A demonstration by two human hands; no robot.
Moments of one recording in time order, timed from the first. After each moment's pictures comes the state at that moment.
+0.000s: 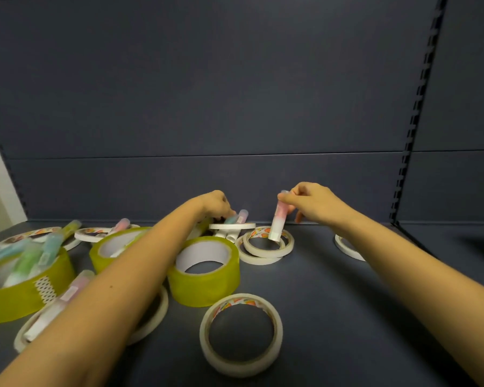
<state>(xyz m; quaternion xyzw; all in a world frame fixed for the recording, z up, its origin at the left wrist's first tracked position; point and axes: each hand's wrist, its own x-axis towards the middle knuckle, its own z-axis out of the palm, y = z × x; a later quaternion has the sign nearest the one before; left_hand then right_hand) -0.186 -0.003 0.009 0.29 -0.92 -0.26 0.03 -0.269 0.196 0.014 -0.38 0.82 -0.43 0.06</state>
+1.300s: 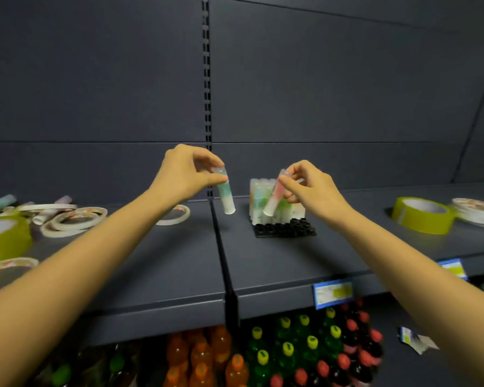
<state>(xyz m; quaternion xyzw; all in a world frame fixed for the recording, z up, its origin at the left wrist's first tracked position) -0.221 0.349 0.043 0.01 -0.88 -0.30 0.36 -0.315 0.555 0.017 -0.31 0.80 -0.50 -0.10</state>
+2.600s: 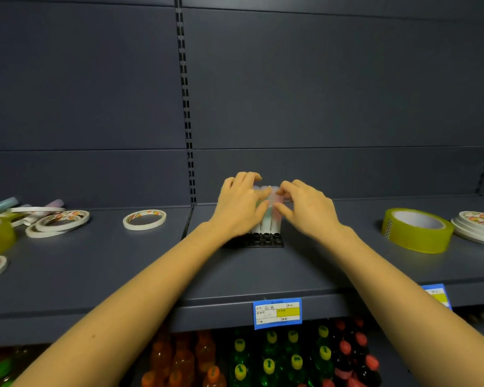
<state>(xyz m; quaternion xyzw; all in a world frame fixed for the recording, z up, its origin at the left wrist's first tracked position) -0.340 0.460 -0.012 -0.01 -0.94 0.05 0.34 -0.406 0.605 -0.014 -0.36 0.87 -0.20 -0.26</state>
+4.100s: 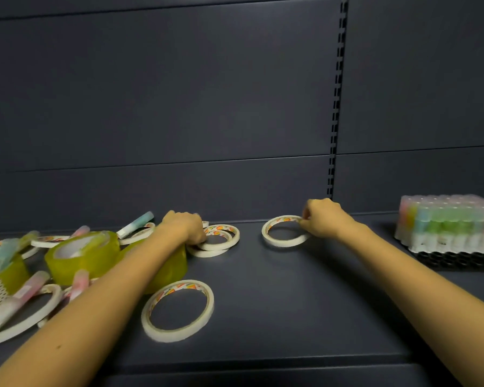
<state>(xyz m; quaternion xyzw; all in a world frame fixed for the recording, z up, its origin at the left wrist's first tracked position) -0.176 0.084 -0.004 0.32 -0.94 0.11 -0.06 -0.303 0.307 -0.003 -0.30 0.94 -0.15 -0.04</state>
